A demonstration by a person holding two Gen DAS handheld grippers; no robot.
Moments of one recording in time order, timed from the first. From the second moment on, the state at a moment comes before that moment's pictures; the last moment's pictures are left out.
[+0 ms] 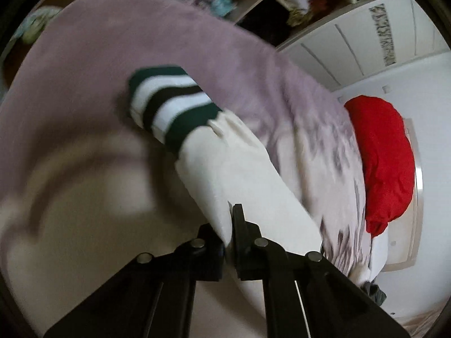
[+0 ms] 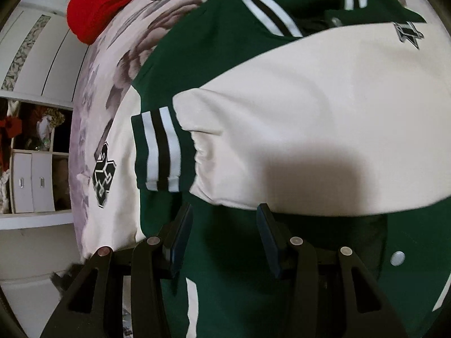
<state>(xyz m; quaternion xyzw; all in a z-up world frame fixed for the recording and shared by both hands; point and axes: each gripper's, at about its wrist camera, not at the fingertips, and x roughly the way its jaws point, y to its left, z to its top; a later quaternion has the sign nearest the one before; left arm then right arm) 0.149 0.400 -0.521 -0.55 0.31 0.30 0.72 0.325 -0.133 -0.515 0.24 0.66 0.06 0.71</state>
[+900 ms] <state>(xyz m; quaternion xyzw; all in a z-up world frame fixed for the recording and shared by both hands) 0.225 0.426 -0.558 -0.54 0.36 0.22 0.73 0.402 0.017 -0.517 0.01 0.64 0.07 0.77</state>
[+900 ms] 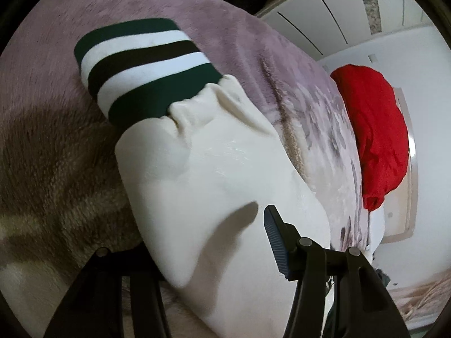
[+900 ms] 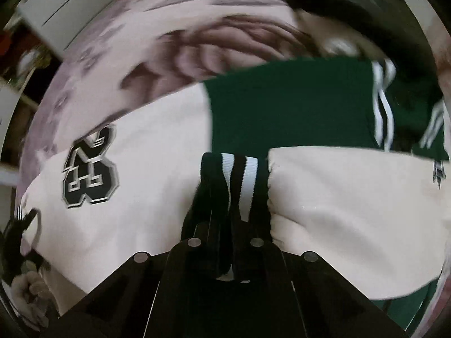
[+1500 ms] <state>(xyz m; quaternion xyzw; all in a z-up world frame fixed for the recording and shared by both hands) 0.274 0.360 -0.422 -0.36 0.28 0.24 0.86 0.375 -0.102 -0.484 0.02 0.65 0.00 0.76</state>
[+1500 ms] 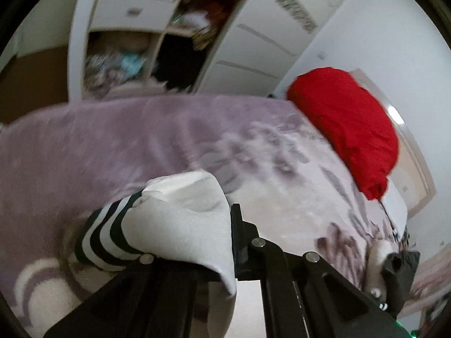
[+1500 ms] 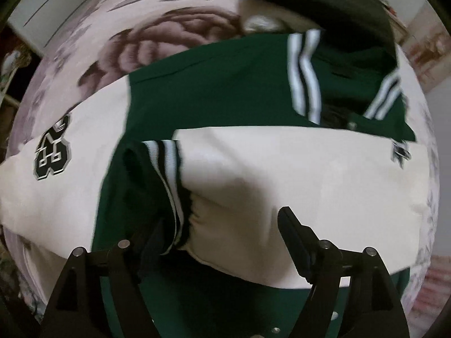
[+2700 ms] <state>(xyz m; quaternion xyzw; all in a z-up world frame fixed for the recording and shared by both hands) 0.322 -0.344 -0.450 0.17 0.51 -0.20 0.82 0.185 -0.594 -0.508 0.37 0.63 -0.14 0.67</state>
